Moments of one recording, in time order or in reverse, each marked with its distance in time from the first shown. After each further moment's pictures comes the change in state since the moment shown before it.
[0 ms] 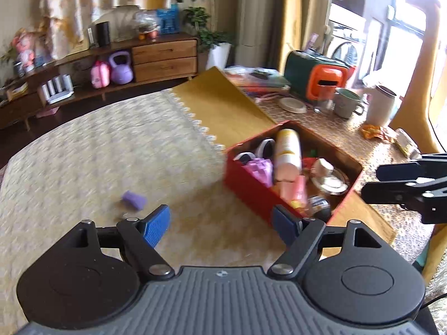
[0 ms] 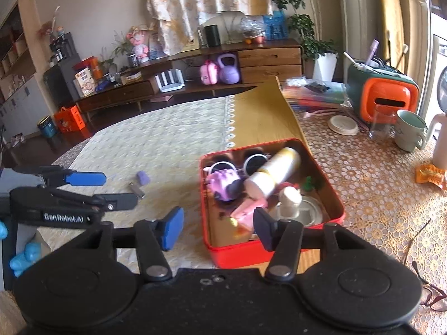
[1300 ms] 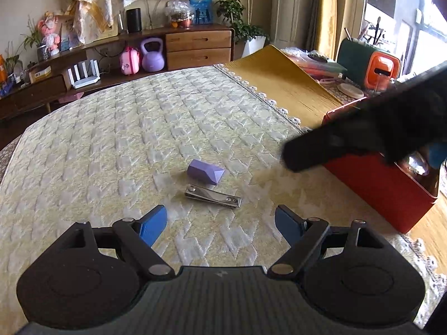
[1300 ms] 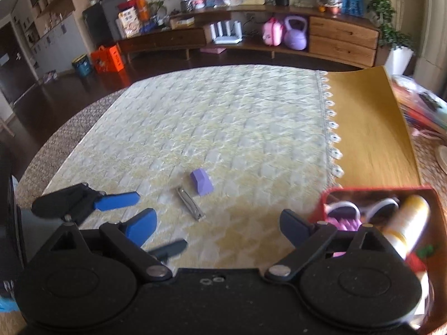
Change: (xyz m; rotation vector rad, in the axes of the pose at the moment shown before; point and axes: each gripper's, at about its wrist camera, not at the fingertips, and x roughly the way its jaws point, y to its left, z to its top) left arm 0.076 0.088 -0.045 -0.035 0.001 0.088; right arm 0.167 0.104 0.064 -0.185 0.237 0.157
